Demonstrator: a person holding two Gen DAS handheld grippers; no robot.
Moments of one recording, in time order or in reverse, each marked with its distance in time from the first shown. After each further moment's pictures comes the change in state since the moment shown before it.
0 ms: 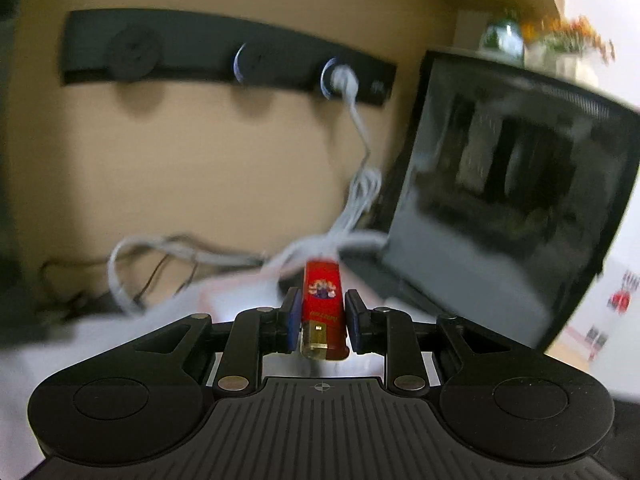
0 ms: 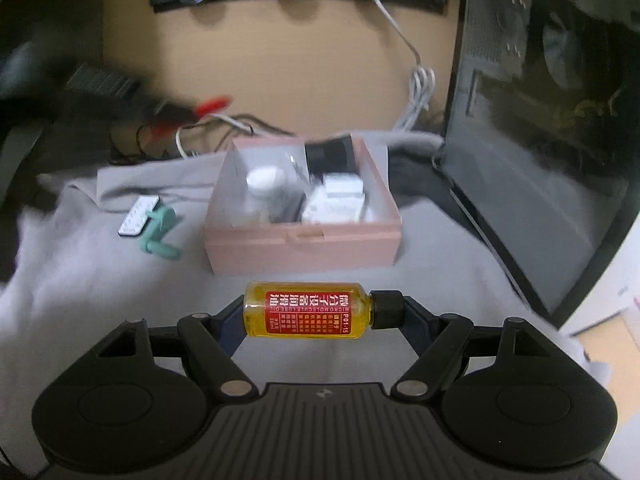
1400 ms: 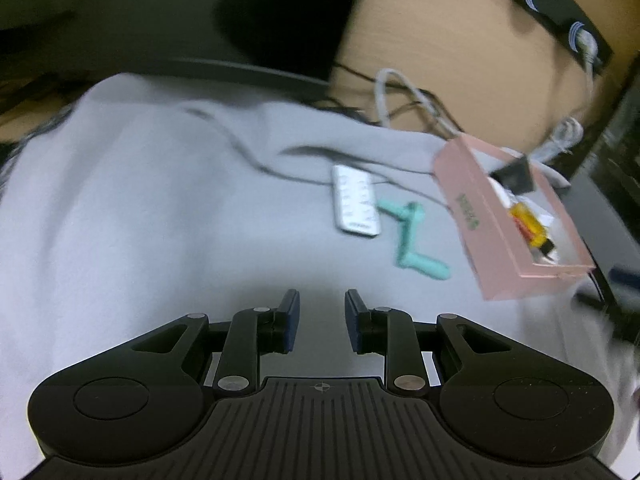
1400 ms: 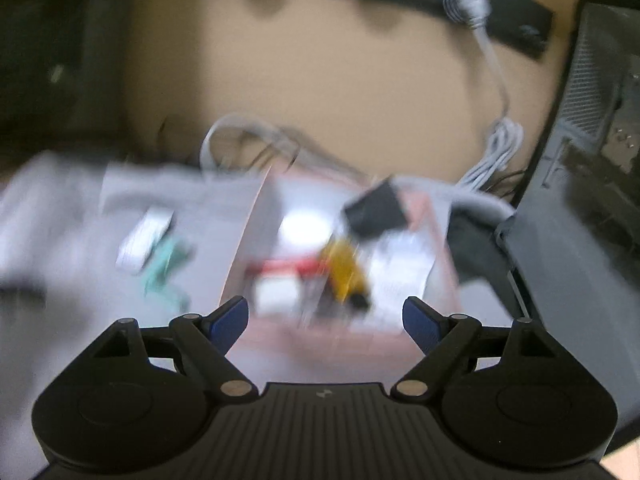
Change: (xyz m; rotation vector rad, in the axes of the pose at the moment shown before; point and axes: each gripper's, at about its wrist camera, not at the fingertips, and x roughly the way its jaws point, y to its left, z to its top) left arm -0.077 0.132 -0.138 -0.370 0.237 0.357; right arm 0.076 0.052 0.050 -0.223 0.011 0.056
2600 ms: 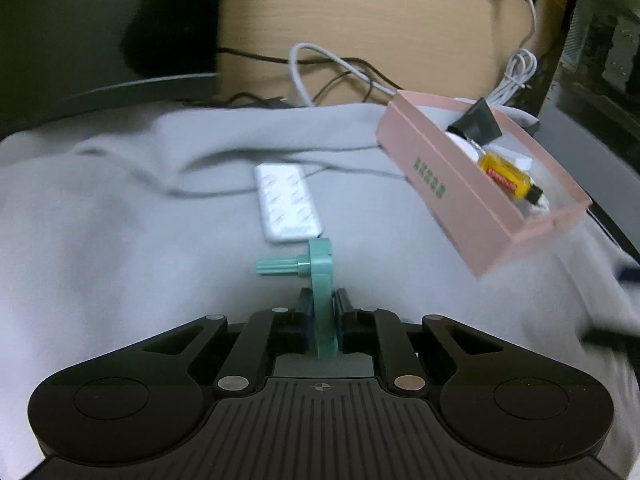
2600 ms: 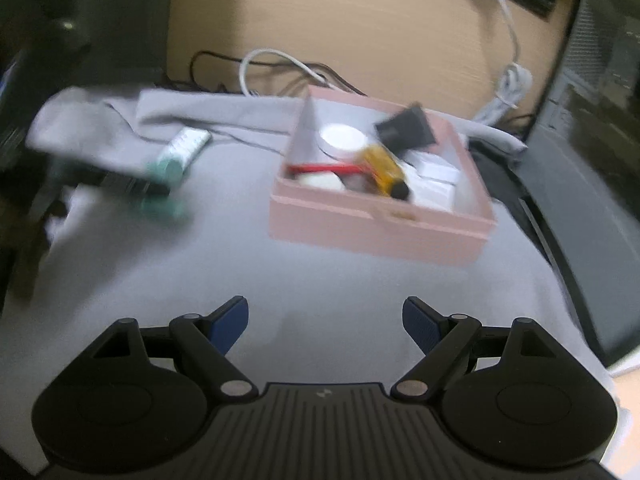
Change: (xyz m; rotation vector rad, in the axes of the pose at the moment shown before) left arm 0.036 -0.032 -0.014 0.241 -0.002 -0.031; right arm -0.021 0.040 -0.047 0.028 0.099 0.021
